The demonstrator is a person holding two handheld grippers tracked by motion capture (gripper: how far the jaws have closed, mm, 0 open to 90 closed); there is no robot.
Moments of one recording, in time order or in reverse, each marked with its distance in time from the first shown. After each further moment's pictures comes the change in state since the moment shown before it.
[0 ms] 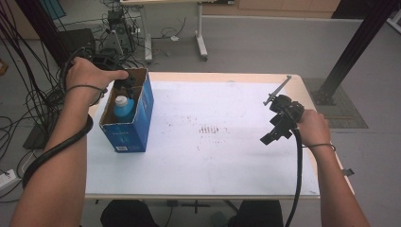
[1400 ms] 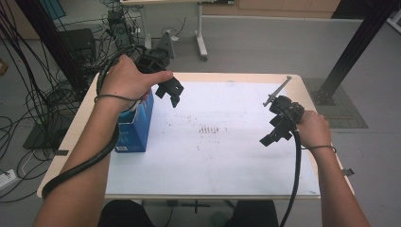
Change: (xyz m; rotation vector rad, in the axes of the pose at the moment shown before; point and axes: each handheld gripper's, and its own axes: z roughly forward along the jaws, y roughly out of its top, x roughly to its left) left arm -0.125 -0.032 -0.027 -0.021 -0.089 0.347; right arm 0.008 -0.001 -0.002 0.001 0.000 0.000
